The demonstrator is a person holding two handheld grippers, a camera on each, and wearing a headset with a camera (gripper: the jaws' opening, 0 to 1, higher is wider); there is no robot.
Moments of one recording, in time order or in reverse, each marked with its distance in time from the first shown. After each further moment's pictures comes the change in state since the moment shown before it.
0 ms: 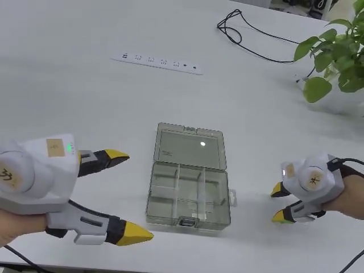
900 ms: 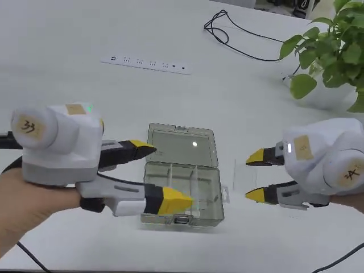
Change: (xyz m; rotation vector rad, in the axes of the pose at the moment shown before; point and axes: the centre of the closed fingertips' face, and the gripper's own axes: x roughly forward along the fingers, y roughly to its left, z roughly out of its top) left arm 0.027 -0.021 0.085 -0.344 -0.168 -0.083; right arm -0.133 0.041 0.151 -0.145 -0.242 -0.245
